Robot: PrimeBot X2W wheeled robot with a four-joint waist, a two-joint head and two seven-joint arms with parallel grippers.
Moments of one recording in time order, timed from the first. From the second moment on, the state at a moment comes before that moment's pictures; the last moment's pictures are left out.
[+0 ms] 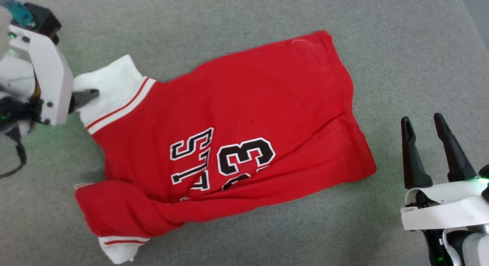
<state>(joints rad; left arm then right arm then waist) -1.25 0.89 -1.11 0.51 -1.21 -0.13 0.70 -0.14 -0.12 0.02 -0.12 0.32 0.13 -0.15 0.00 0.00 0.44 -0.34</state>
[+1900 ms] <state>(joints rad) -1.49 0.83 -1.27 0.29 -1.27 -0.13 0.54 -1.05 -0.31 0.15 0.36 0.47 0.13 1.02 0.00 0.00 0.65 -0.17</state>
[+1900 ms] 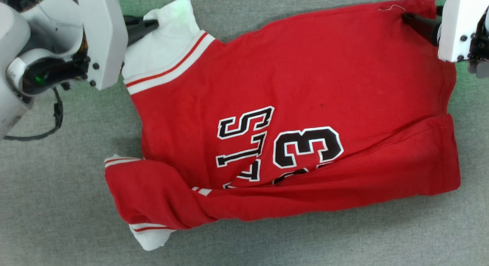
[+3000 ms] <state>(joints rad) -1.28 0.92 -1.28 -0.05 -1.24 -0.13 0.12 -0.65 -0.60 0.27 -0.01 0.69 0.13 0.78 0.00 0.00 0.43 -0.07</state>
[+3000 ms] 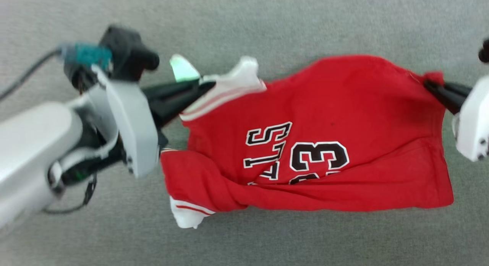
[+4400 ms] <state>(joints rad) -0.76 0.91 -1.28 0.05 -1.18 -0.13 -0.25 -0.20 -0.51 0.08 0.04 0.67 0.14 0.49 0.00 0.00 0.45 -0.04</state>
